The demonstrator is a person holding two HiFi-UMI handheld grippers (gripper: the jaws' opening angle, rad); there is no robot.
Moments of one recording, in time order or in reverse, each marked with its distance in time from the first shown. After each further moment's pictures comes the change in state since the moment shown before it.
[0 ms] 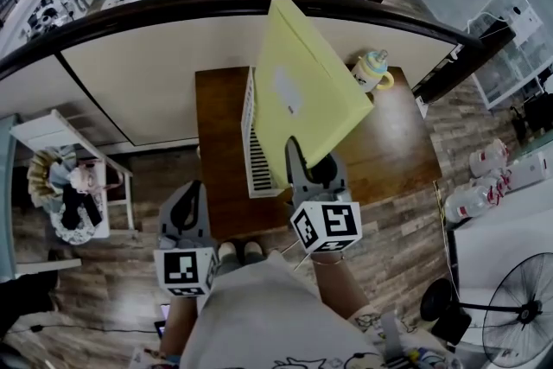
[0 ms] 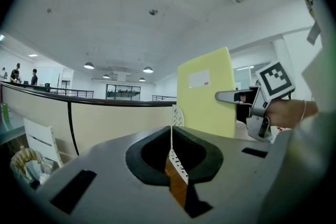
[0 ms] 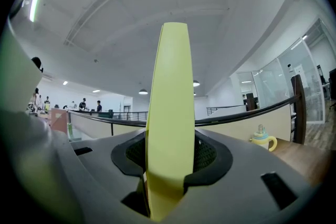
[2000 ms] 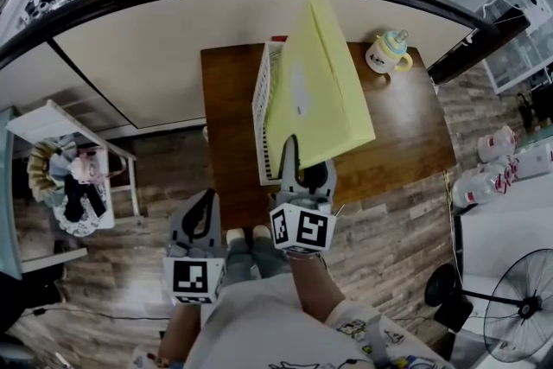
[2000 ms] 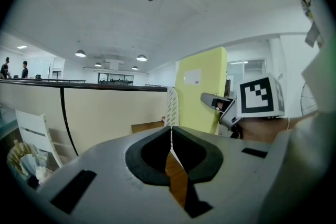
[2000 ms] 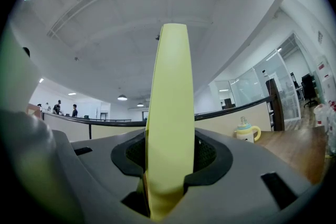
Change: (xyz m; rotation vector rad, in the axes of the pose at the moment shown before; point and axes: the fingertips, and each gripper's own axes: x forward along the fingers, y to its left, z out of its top) left arm -0.002 0.000 -0.055 -0.021 0.130 -0.093; right arm 0.008 0.014 -0.070 0.022 -0.108 -0.240
